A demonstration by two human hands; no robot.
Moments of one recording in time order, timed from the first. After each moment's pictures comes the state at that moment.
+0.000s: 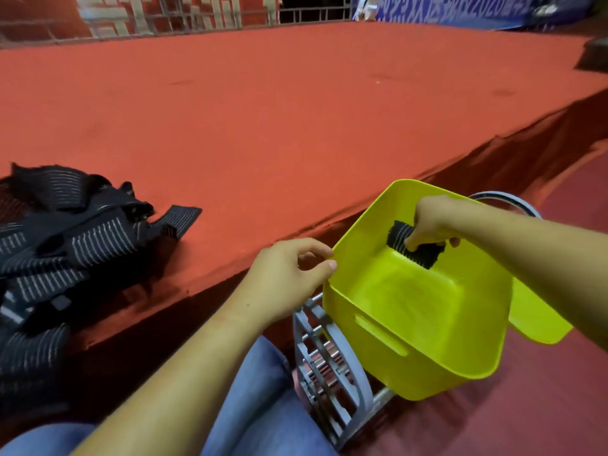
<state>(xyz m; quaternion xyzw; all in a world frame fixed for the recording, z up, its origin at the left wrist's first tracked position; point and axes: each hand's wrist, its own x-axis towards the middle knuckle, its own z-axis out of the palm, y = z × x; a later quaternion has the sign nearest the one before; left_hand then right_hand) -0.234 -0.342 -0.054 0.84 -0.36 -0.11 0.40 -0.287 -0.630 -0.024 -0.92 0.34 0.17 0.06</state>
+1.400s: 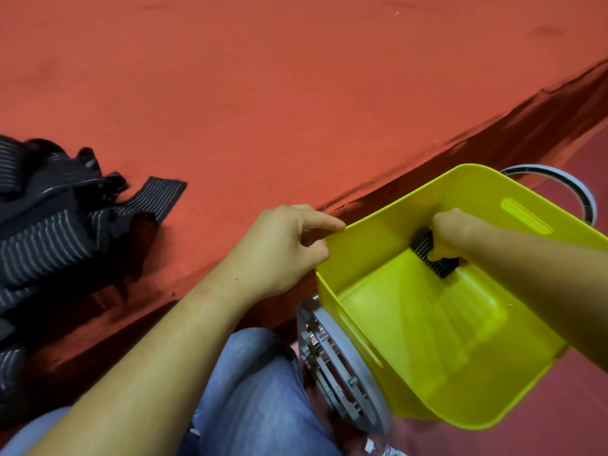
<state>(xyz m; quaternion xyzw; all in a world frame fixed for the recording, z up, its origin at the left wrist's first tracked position) -0.154 -0.363 -0.066 0.82 -0.45 -0.12 0.34 -0.241 -0.672 -0.129 -0.89 0.35 0.29 -0.04</state>
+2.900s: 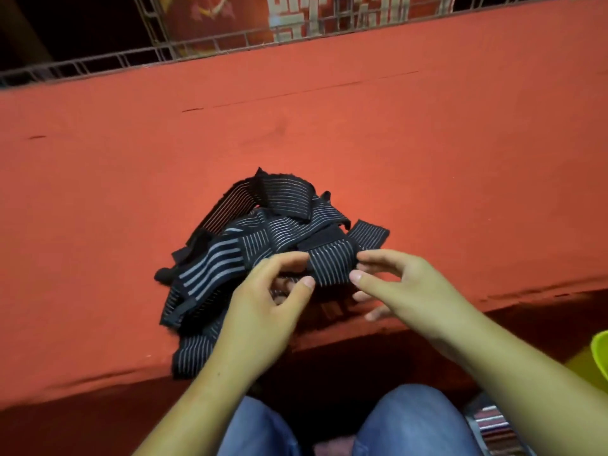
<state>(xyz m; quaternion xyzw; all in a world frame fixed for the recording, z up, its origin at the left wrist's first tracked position) -0.140 -0.089 -0.031 0.86 -0.11 0.09 0.49 -0.143 -0.298 -0.039 -0.73 0.08 0.03 0.67</state>
